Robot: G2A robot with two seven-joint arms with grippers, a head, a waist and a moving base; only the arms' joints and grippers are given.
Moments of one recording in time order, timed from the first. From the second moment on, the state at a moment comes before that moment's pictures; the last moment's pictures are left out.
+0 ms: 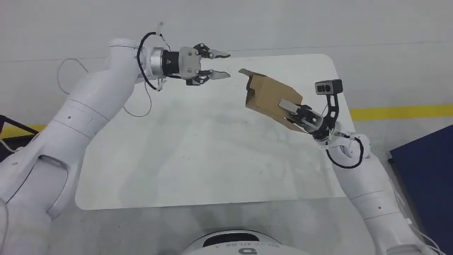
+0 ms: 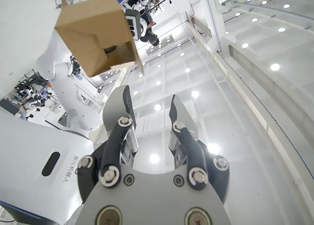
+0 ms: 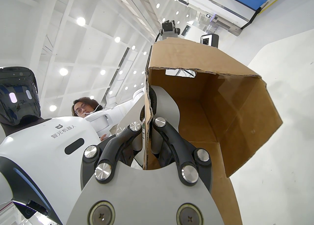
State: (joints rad) left arm 0.47 -1.07 -0.59 -1.10 -1.53 0.92 -0.90; right arm -1.36 -1.14 1.36 -1.41 0.74 -0.69 1.11
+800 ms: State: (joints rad) left arm 0.39 -1.22 -0.44 -1.00 -1.45 0.87 -0.95; right arm -1.42 -1.14 1.39 -1.48 0.71 -0.70 1.09
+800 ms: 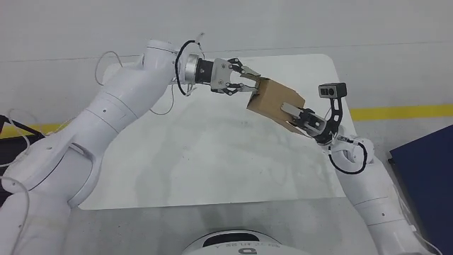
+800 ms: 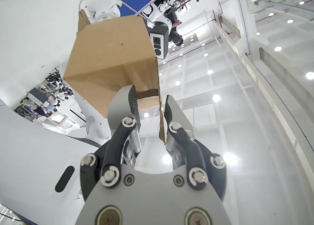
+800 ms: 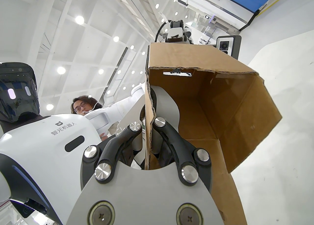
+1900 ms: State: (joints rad) left arm 0.42 -1.11 -0.38 -1.15 -1.64 0.97 -0.85; right arm -1.43 -1.14 1.38 -1.50 0.68 -0.69 1.05
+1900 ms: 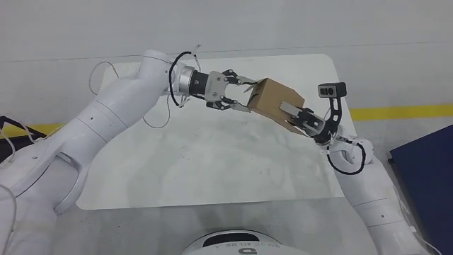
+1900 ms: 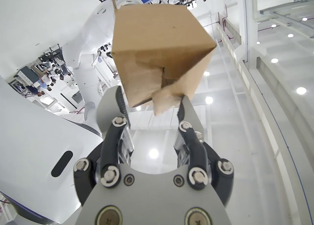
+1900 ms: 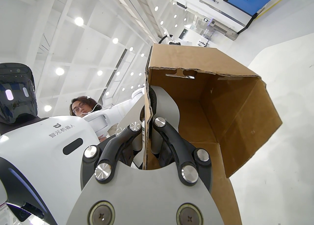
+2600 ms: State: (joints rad) left arm 0.40 -1.08 -0.32 -1.17 -1.74 1.01 -0.81; right arm -1.40 -1.14 1.37 -1.50 0.67 -0.69 1.03
